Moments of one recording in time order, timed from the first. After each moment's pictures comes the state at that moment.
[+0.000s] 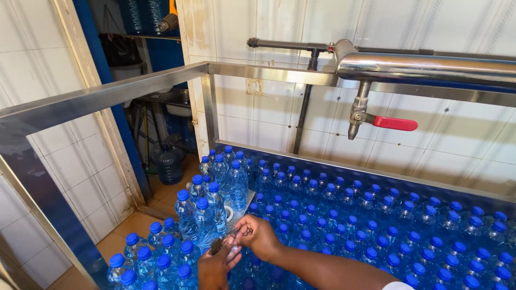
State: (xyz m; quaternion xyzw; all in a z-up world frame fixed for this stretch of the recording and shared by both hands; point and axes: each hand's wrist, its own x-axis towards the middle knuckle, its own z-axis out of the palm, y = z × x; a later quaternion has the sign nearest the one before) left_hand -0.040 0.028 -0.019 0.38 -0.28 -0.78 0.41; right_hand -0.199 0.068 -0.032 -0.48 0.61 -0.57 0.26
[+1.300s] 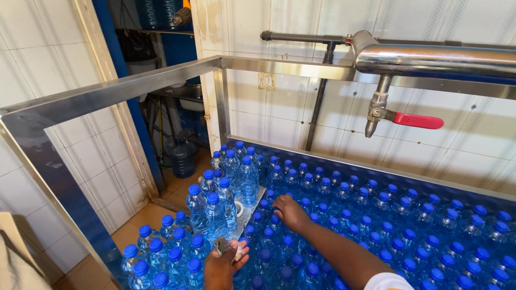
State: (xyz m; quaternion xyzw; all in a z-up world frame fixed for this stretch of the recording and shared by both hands) left_hand -0.032 0.018 -0.028 0.43 -0.29 -0.78 0.34; right_hand -0.370 0.036 -0.098 -0.69 0.67 -0.27 -0.08
